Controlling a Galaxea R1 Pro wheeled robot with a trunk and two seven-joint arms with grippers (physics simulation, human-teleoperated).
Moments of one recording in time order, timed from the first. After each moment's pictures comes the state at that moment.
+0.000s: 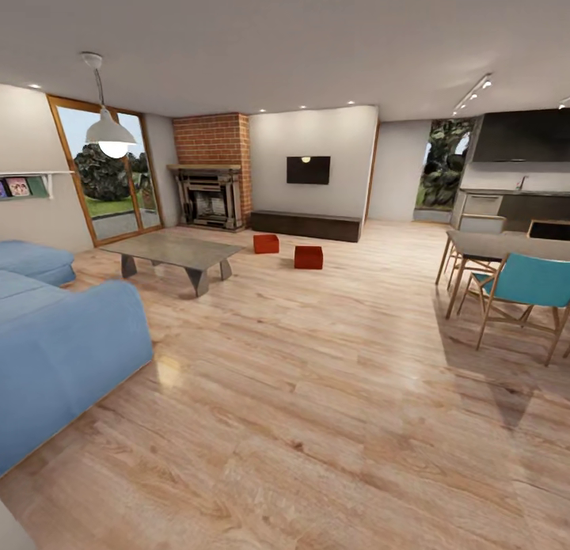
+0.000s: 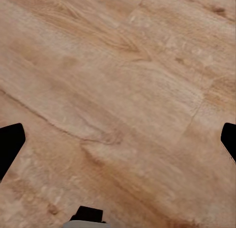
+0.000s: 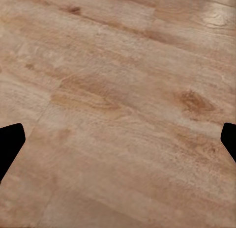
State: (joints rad) left arm -0.07 -0.09 0.03 0.07 0.08 -0.88 0.11; right arm 0.05 0.02 0.00 -0.35 0.01 -0.57 -0.04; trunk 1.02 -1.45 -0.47
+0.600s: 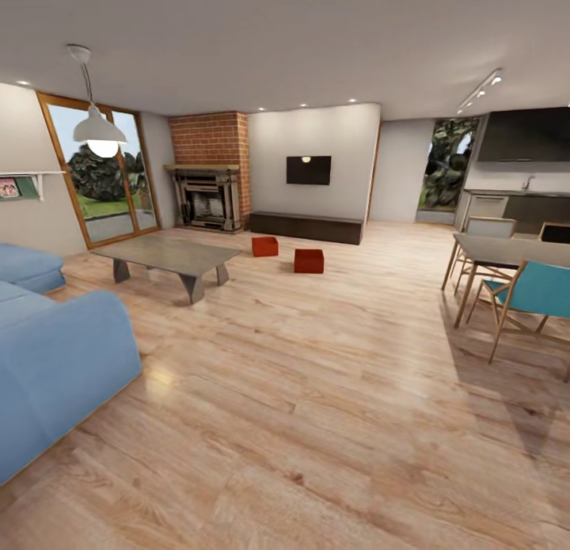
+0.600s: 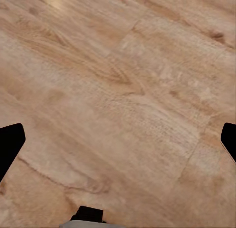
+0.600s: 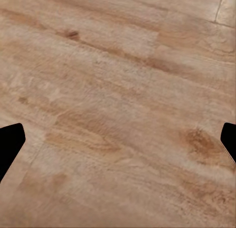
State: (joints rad) left arm -0.07 -0.09 0.03 0.07 0.08 -0.88 0.11; right arm 0.05 0.02 0.01 -0.35 0.00 -0.57 -0.03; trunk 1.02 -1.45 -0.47
